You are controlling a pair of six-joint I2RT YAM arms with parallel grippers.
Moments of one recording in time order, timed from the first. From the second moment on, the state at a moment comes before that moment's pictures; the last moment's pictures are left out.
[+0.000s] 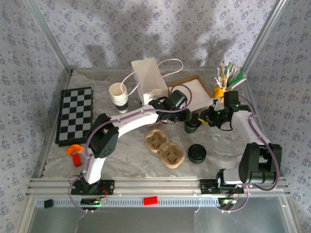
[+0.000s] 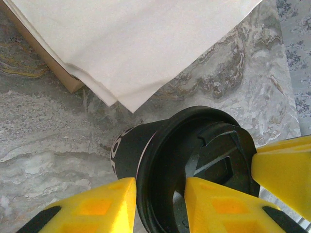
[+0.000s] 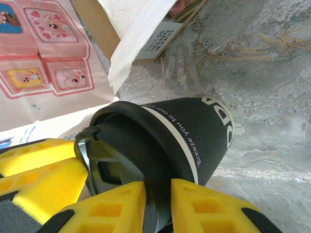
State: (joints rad) left arm -0.96 2.03 1.68 -0.48 0.09 -0.80; right arm -0.03 1.37 0.96 -0.75 -0.60 0.46
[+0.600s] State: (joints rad) left arm -0.95 2.06 1.74 -0.47 0.09 -0.74; right arm 0.06 1.20 0.94 -0.84 -0.55 0.60
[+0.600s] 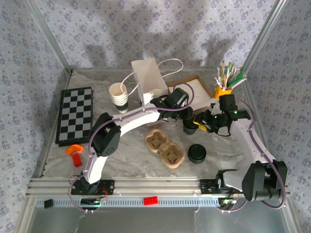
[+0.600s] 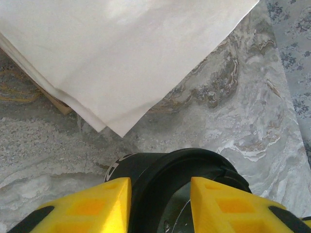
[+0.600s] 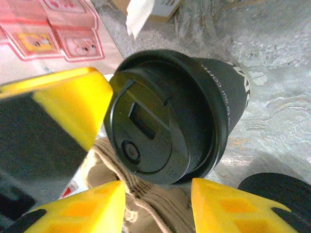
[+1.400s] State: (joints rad) left arm -0.95 2.00 1.69 -0.51 0.13 -0.78; right arm 0.06 1.48 1.22 -1.00 -0.43 0.37
